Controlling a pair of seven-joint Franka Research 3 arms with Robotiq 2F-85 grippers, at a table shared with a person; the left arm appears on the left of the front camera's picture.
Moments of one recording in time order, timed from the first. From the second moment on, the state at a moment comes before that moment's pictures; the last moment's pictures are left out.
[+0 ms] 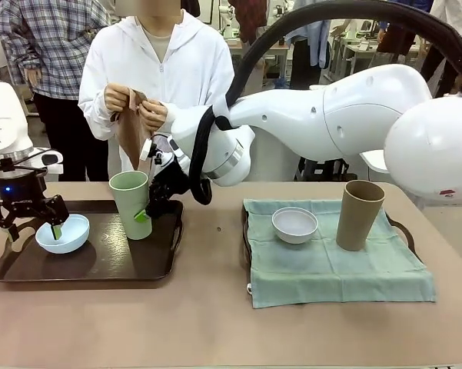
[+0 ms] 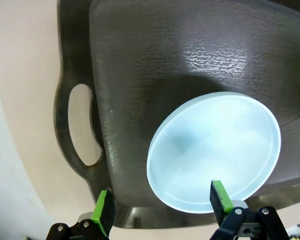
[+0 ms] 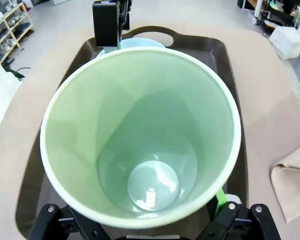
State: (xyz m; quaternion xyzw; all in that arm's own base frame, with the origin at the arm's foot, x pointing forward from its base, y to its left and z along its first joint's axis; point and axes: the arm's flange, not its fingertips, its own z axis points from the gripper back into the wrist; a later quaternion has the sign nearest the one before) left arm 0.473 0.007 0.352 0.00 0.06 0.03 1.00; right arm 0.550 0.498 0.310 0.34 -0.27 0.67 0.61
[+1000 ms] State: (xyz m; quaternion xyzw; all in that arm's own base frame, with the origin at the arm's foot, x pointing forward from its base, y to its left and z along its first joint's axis) left arm 0.485 0.012 0.341 -0.01 0.05 0.02 1.00; right arm 0.546 0.511 0.303 0.36 -0.24 0.68 0.59
